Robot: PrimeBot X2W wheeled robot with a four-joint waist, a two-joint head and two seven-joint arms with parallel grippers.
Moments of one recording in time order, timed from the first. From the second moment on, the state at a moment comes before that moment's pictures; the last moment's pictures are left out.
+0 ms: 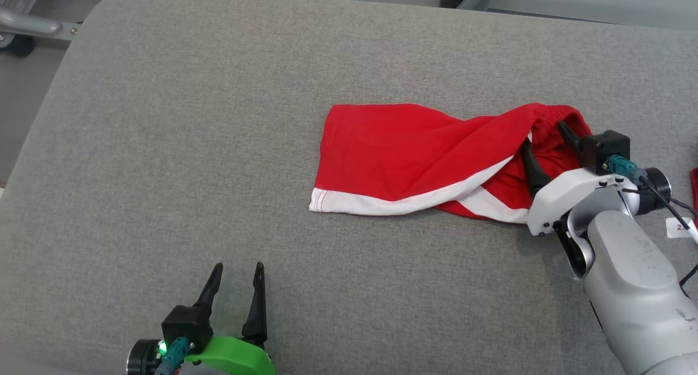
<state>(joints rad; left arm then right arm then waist) -0.05 0.05 -0.23 0.34 -0.26 0.01 -0.26 -0.63 -0.20 0.16 0.82 0.18 0.13 -0.26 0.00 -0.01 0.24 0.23</state>
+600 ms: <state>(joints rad) -0.02 0.05 -0.20 0.35 -0.22 -0.02 -0.26 -0.35 -0.15 0.16 0.63 0.24 0.13 -0.26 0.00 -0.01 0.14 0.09</state>
